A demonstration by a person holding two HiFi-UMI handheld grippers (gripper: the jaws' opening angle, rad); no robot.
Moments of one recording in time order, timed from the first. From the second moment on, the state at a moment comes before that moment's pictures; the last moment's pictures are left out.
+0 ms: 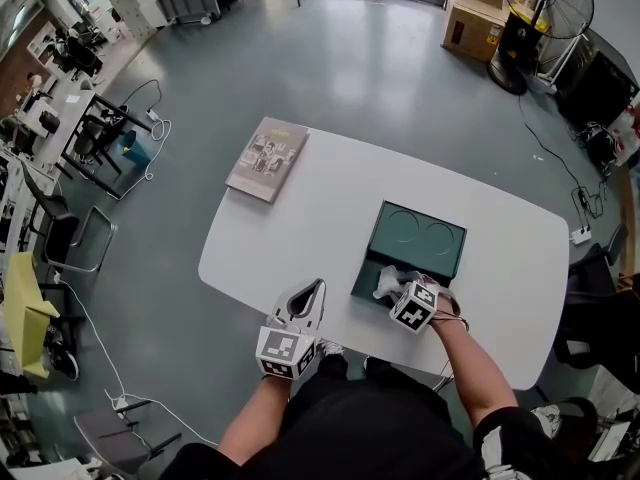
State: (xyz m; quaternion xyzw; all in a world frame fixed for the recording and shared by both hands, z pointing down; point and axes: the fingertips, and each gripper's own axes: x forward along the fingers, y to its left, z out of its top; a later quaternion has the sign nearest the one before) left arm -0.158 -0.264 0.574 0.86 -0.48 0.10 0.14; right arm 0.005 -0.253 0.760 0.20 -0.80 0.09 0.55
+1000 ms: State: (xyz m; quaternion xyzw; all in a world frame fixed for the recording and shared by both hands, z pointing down) left arm -0.142 -0.281 0.566 0.88 -0.44 0.10 0.13; right arm -0.009 -0.261 0.664 0.33 -0.84 0.06 0.43
